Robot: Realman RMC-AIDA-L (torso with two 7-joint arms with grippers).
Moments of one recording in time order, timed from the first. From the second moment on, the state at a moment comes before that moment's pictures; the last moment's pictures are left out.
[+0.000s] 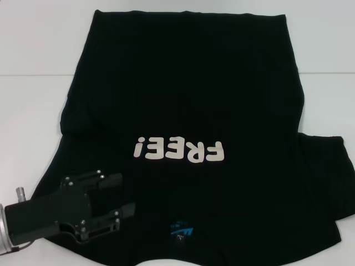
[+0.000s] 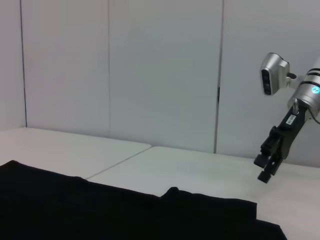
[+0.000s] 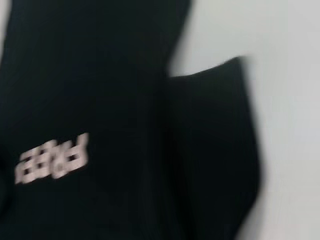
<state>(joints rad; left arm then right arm) -0.32 -2.14 0.58 0.69 1.96 1.72 -0.98 0.45 1.94 -0.40 -1.00 -2.53 -1.74 2.52</state>
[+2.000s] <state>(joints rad) -0.32 -2.14 0.57 0.69 1.96 1.70 -0.98 0.60 1.93 -0.42 -0.64 -2.62 -1.50 2.53</state>
